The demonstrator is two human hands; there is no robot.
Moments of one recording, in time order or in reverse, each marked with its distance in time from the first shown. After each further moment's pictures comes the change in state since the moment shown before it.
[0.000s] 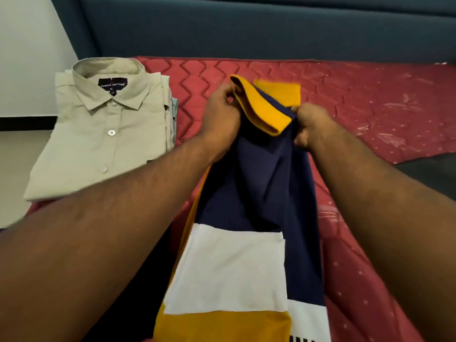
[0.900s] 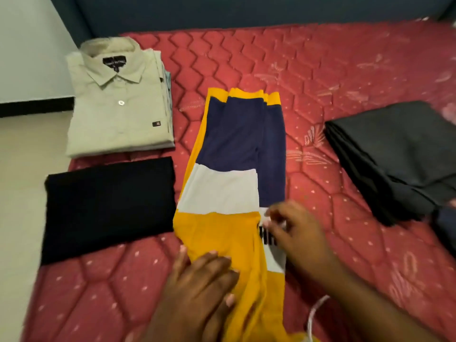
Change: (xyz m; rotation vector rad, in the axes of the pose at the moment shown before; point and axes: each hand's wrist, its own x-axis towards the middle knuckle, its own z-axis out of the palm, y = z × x) left_hand -0.372 -0.005 -0.118 0.815 -0.529 0.472; right_hand -0.296 0.141 -0.126 -0.967 -0.224 -0.555
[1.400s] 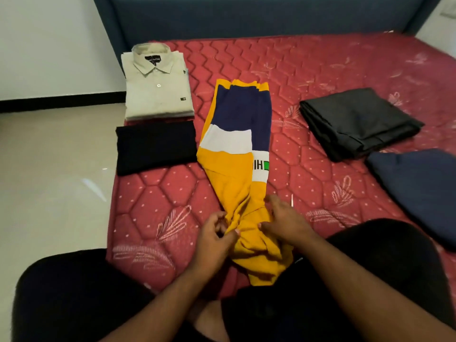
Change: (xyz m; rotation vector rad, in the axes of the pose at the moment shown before) left_hand -0.101 0.115 0.002 -0.828 0.211 -0.710; right_hand -0.170 -0.056 -0.004 -0.207 -0.326 0.323
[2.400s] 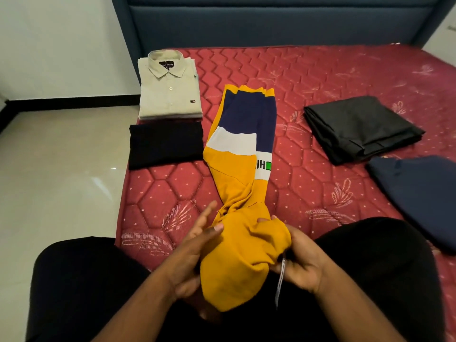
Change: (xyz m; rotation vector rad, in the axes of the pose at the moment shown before) left_hand -0.060 0.067 -0.053 -0.638 -0.329 -0.456; right_hand -0.107 -0.050 -0.021 1.626 -0.361 0.514
